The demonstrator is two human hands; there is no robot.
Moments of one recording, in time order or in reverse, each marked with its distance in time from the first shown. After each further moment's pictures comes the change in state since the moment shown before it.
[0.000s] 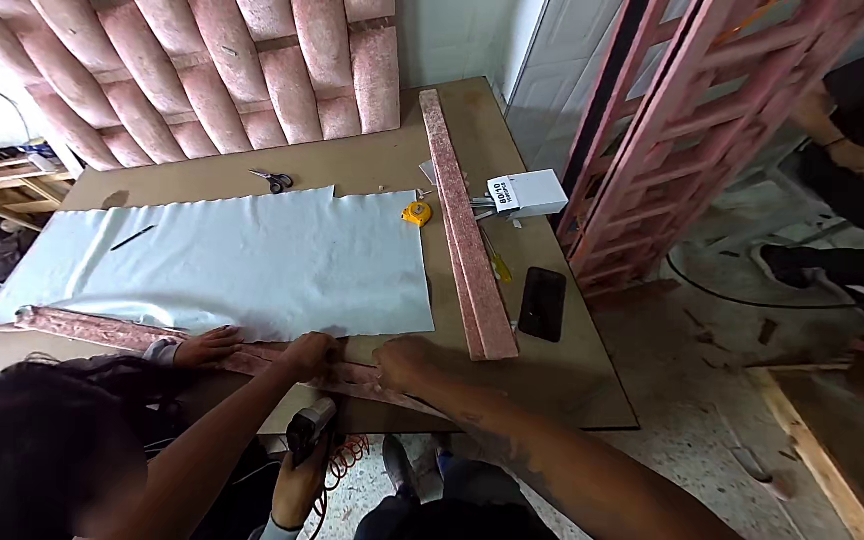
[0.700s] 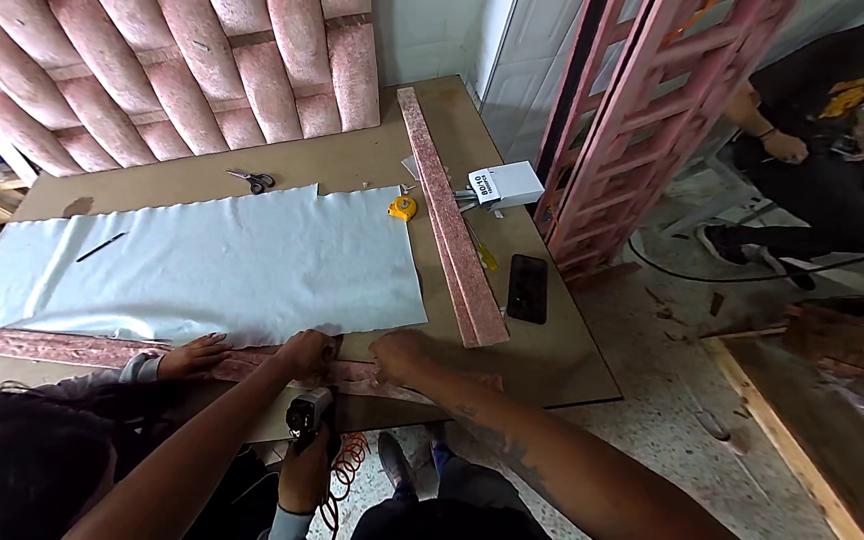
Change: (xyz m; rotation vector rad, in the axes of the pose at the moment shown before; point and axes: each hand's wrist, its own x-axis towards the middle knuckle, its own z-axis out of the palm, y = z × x) left_hand -0.019 0.008 -0.014 0.016 0.032 0.158; right_hand 0.007 -0.004 0.006 -0.017 0.004 0.075
